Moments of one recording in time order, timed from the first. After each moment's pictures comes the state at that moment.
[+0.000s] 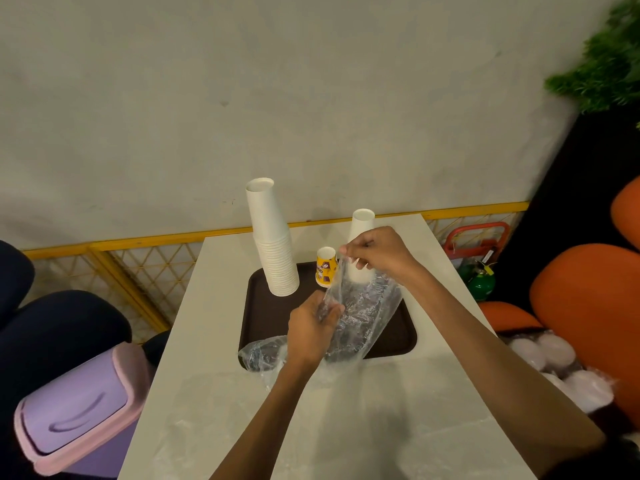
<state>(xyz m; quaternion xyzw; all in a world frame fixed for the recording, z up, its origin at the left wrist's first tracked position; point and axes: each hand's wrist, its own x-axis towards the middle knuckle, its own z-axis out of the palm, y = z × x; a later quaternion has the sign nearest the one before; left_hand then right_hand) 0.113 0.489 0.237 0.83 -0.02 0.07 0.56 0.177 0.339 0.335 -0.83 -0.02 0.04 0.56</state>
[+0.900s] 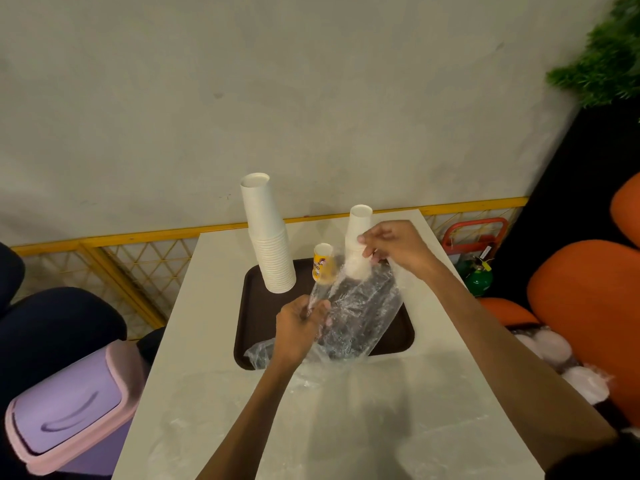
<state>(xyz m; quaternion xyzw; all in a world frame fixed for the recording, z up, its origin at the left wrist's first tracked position) 0.119 0.505 0.232 0.78 0.01 0.04 0.62 0.191 0.306 0.324 -0.79 -0.01 0.03 0.61</state>
